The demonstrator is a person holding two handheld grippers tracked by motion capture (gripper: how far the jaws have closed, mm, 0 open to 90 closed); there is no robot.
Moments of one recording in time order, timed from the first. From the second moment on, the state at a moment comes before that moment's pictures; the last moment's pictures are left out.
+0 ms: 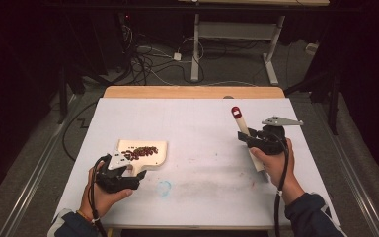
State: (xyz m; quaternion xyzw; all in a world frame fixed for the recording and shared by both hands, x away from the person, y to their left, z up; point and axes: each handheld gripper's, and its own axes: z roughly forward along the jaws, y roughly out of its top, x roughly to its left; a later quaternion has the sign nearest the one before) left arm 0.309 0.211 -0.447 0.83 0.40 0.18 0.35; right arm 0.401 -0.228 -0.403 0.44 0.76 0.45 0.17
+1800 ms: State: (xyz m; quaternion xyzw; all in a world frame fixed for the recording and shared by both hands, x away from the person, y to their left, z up) left arm 0.303 0.199 -0.450 0.85 0.35 0.20 0.35; right arm 0.476 -0.212 -0.449 0.45 0.83 0.25 0.20
